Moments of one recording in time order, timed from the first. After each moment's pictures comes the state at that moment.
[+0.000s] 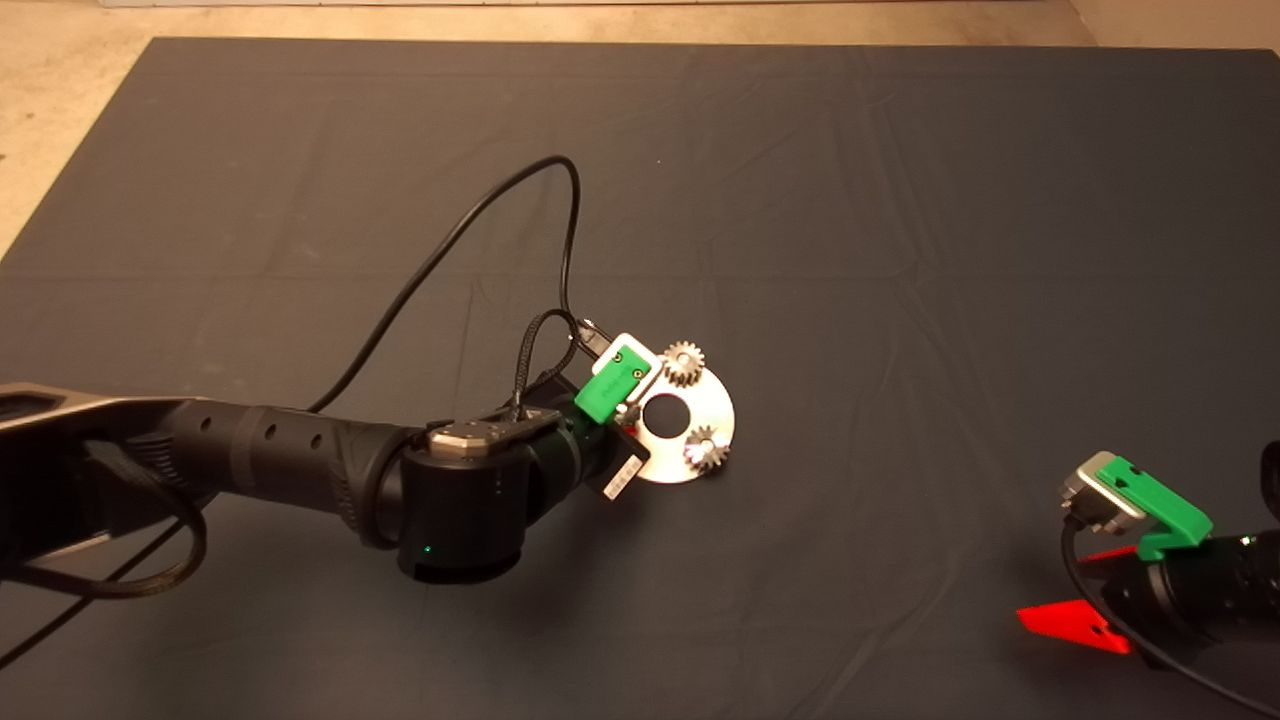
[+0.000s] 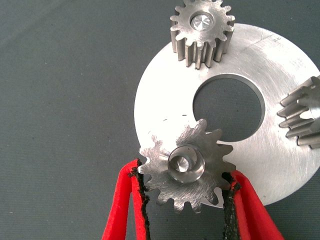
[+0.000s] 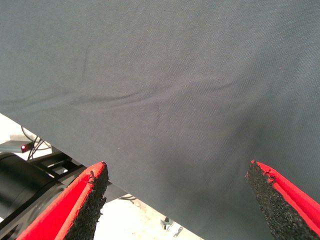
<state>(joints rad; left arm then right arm) -0.05 2.58 -0.72 1.31 1.50 -1.03 0.09 1.71 -0.40 -0.59 -1.13 0.96</state>
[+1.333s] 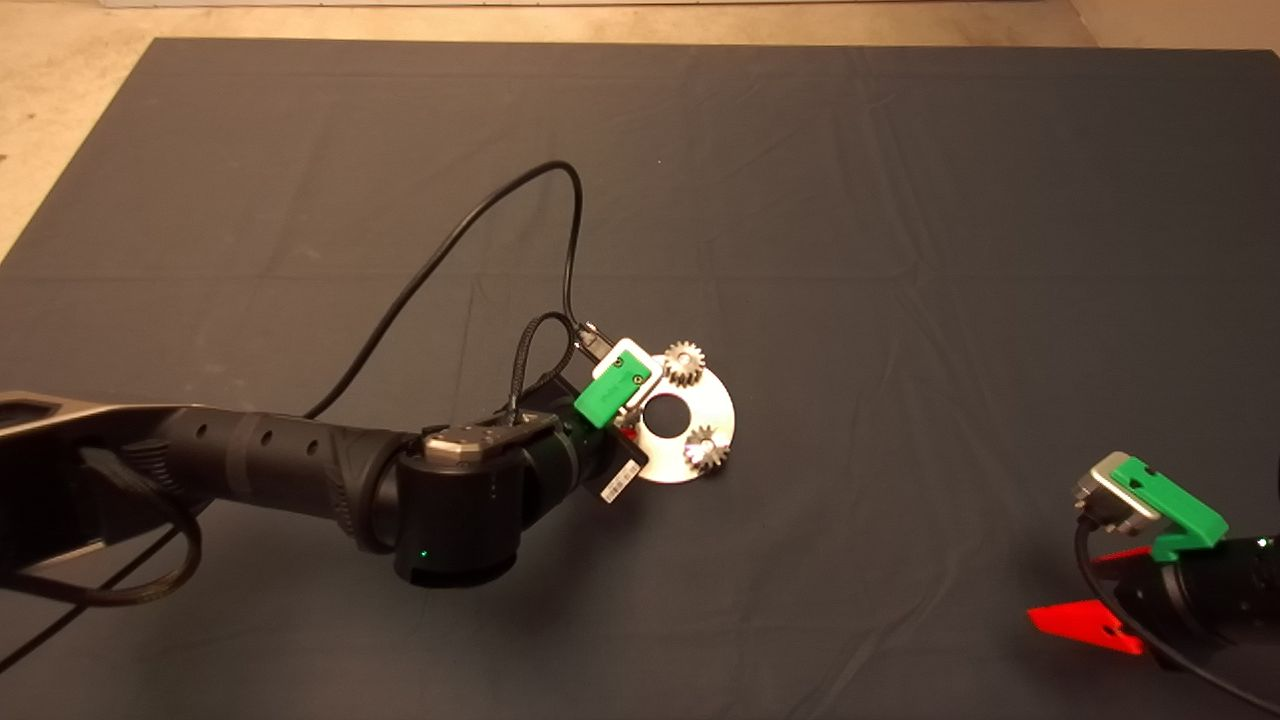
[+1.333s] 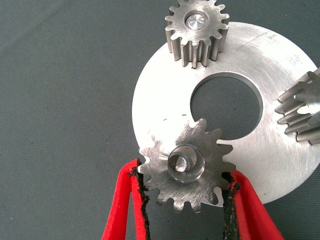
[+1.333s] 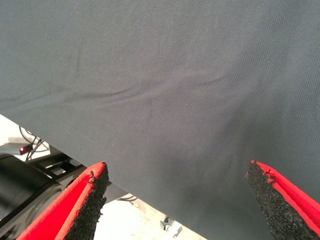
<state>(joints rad) -0.04 2.57 -0.72 1.32 1.47 -1.00 0.09 1.68 -0.40 -0.59 -1.12 0.94</state>
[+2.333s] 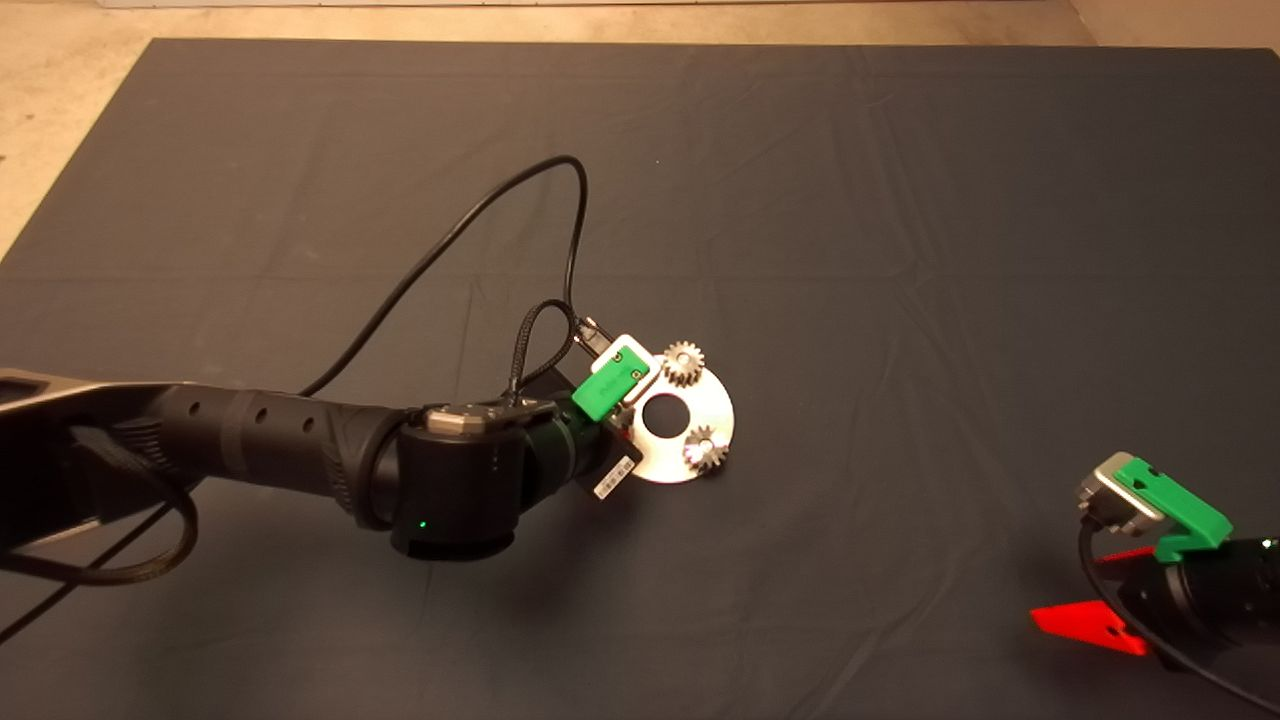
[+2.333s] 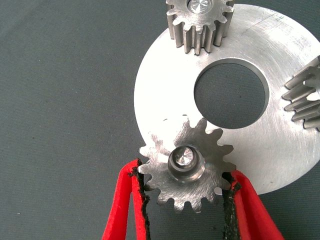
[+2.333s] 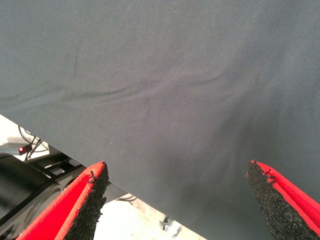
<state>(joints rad) -0.08 2.57 -0.73 1.22 1.48 -0.97 0.09 1.67 -0.40 -0.59 -1.11 0.93</state>
